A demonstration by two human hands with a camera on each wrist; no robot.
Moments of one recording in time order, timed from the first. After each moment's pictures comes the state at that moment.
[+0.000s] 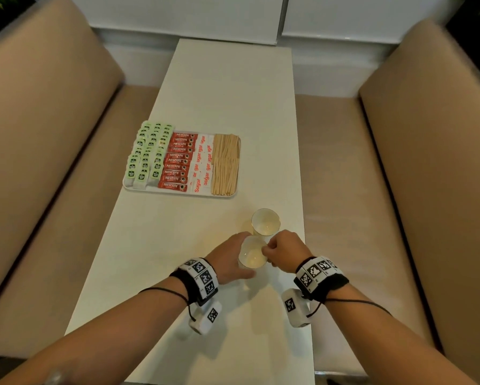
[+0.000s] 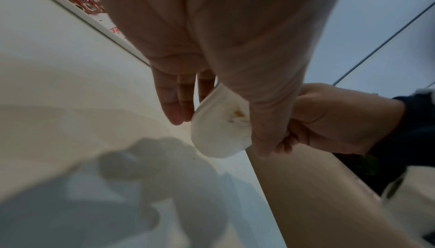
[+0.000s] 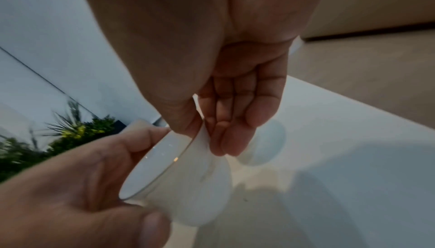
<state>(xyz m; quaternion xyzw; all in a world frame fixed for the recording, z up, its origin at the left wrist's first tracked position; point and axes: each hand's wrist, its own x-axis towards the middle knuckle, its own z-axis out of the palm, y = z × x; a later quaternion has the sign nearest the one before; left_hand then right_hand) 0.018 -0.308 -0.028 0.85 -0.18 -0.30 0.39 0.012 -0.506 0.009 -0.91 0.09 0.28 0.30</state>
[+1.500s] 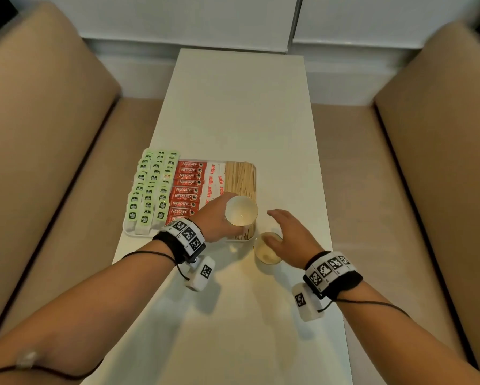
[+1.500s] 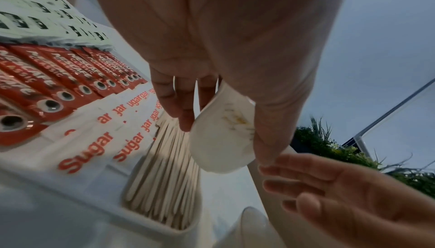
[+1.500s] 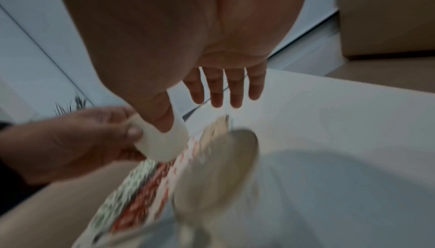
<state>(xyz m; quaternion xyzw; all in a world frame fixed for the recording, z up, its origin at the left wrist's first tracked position) 0.244 -0.249 0.003 0.88 -0.15 -0.24 0.38 0.167 -0.477 -0.003 -0.94 -0.02 0.16 0.31</state>
